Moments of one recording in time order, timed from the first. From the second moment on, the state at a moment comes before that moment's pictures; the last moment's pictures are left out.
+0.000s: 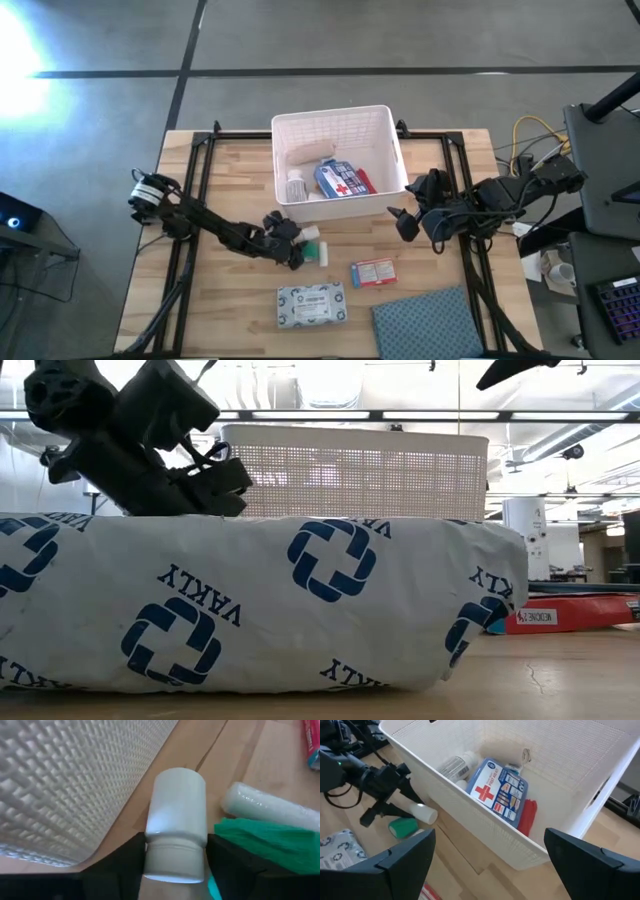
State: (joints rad) left arm -0.30 1.73 0.63 0.26 -0.54 -0.61; right arm 0.41 1.19 1.30 -1.13 0.73 0.97
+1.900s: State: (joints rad) left arm -0.28 1.55 1.76 -1.35 -0.63 -1.08; right arm 0.45 1.10 1.30 -1.01 0.79 0.73
